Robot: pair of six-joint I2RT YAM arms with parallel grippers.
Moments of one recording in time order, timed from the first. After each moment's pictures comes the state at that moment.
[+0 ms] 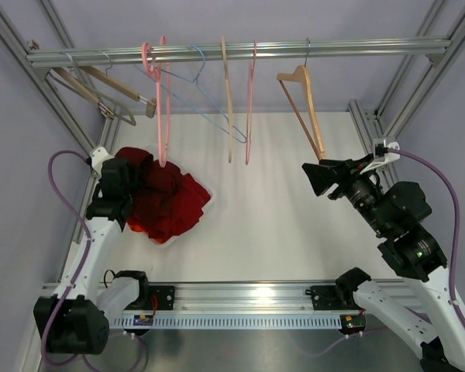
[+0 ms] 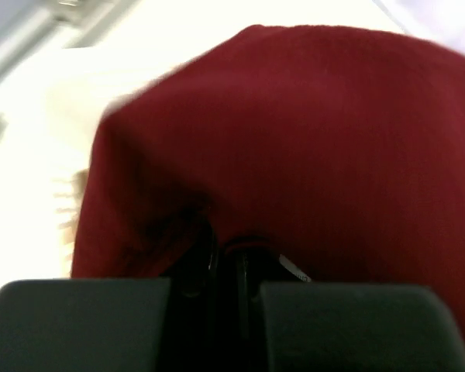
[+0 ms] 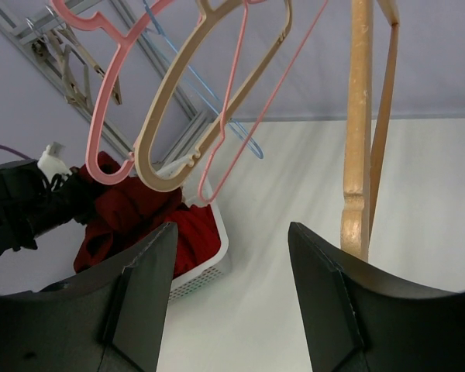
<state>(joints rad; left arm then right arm) -0.04 0.94 0.74 -0.36 -0.35 -0.61 0.53 0.64 1.05 -0.35 0.00 0.44</state>
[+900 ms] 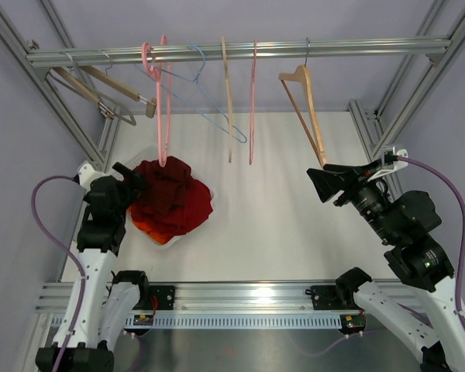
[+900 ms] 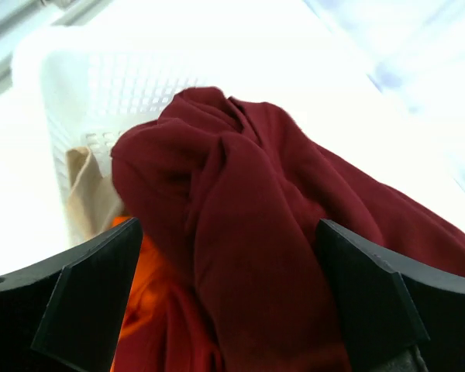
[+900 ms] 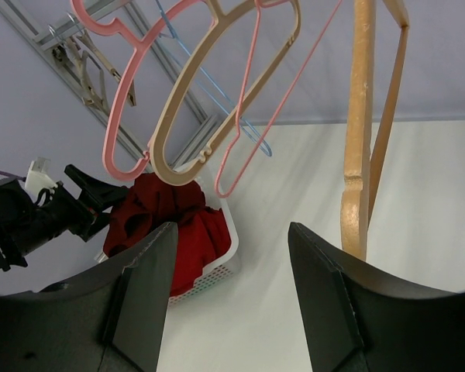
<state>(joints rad) -0.01 0.72 0.68 -0.42 -0.26 -0.72 0.53 0.57 1.04 -0.37 -0.01 0.45</state>
